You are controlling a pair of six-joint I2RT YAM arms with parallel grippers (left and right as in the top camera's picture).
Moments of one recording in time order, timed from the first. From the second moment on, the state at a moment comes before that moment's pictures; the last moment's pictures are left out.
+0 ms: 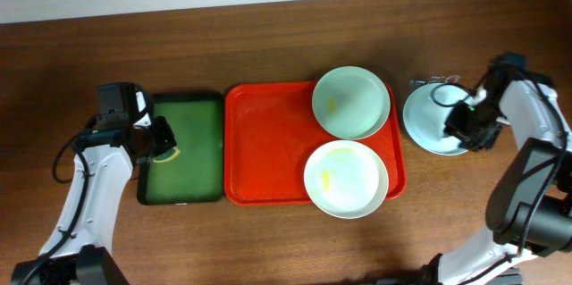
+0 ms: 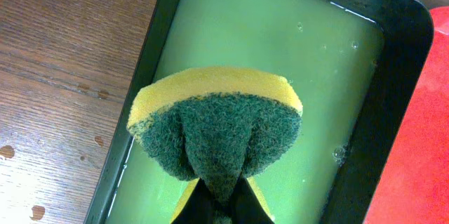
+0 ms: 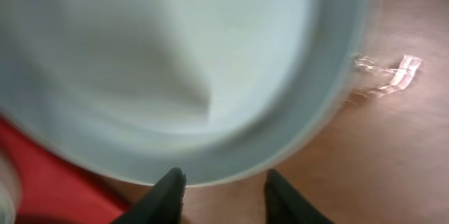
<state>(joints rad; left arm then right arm) 0.09 1.55 1.06 -0.67 0.05 -0.25 -0.40 1.85 1.29 -1.00 -0.12 0.25</state>
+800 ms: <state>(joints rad) 0.09 1.55 1.06 -0.67 0.05 -0.25 -0.23 1.85 1.12 -0.73 -0.30 0.17</state>
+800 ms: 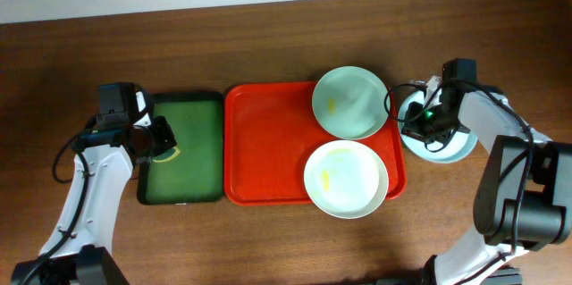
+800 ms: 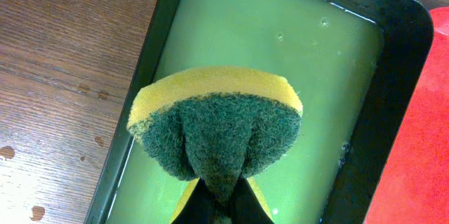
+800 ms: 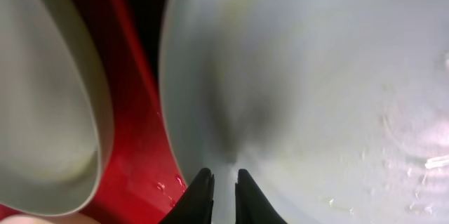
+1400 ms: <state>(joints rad) 0.09 1.55 1.06 -0.67 0.05 -0.25 0.02 1.84 1.15 -1.17 -0.28 0.09</state>
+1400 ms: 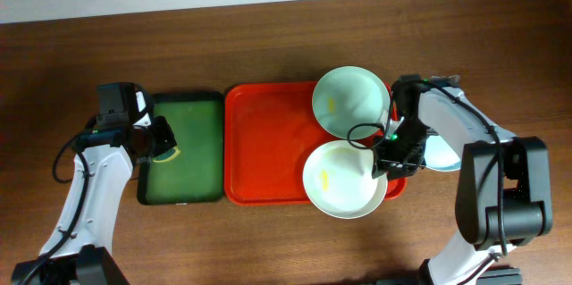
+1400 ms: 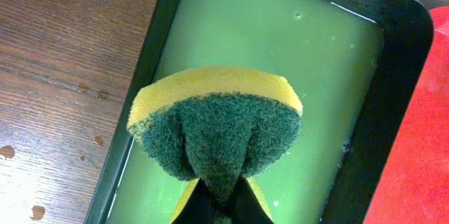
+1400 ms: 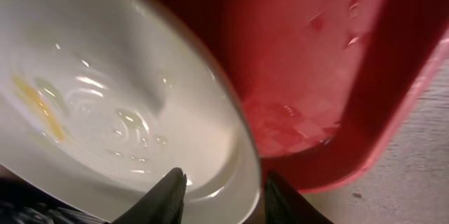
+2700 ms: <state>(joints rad) -0.07 1.58 1.21 -0.86 0.12 -0.11 0.38 1.84 1.10 -0.55 -0.20 0.52</state>
